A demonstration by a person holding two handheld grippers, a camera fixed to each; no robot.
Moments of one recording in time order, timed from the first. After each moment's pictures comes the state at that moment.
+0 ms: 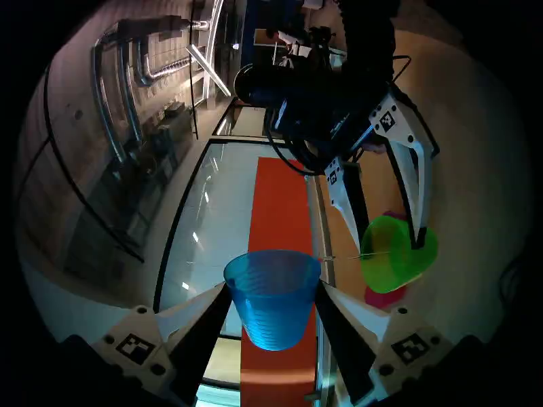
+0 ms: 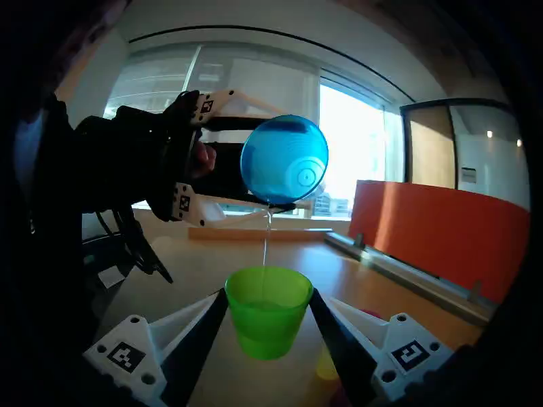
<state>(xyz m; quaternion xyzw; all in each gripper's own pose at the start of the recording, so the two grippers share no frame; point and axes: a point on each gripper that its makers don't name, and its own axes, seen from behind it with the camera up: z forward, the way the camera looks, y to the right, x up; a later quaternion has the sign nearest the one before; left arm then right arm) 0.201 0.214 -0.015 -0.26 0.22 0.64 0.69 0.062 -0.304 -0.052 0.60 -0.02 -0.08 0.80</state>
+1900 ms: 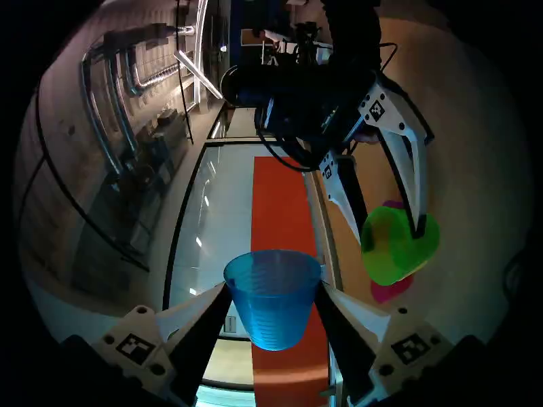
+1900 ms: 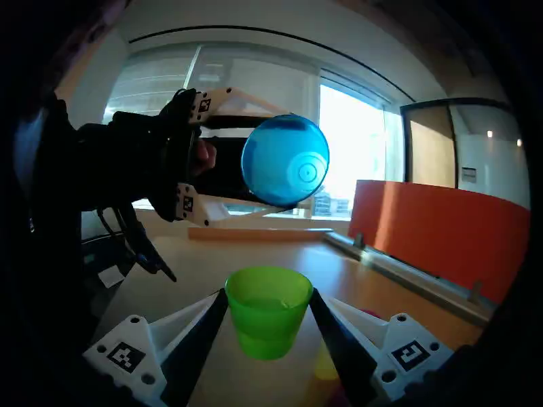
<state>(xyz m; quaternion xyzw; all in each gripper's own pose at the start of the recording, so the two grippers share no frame) 0.207 0.218 -0.008 -0.25 0.23 0.67 0.66 0.060 -0.303 -0.050 0.60 -0.02 -0.08 0.80</state>
